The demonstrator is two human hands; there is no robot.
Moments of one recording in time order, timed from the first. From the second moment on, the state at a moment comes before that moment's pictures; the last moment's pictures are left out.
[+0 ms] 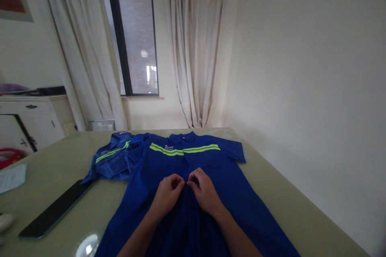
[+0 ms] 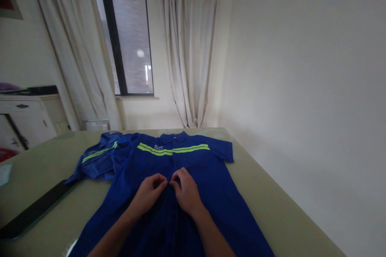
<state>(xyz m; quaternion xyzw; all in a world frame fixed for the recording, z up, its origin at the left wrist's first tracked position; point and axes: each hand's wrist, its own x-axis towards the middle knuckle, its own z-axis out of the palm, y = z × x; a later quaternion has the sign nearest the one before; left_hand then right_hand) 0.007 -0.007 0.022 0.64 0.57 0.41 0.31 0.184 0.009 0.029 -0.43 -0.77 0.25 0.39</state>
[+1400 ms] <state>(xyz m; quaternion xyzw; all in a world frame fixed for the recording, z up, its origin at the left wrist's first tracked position) 0.027 -0.015 0.004 0.77 0.61 0.20 0.06 0.188 0.020 0.016 -0.54 -0.74 0.26 0.32</state>
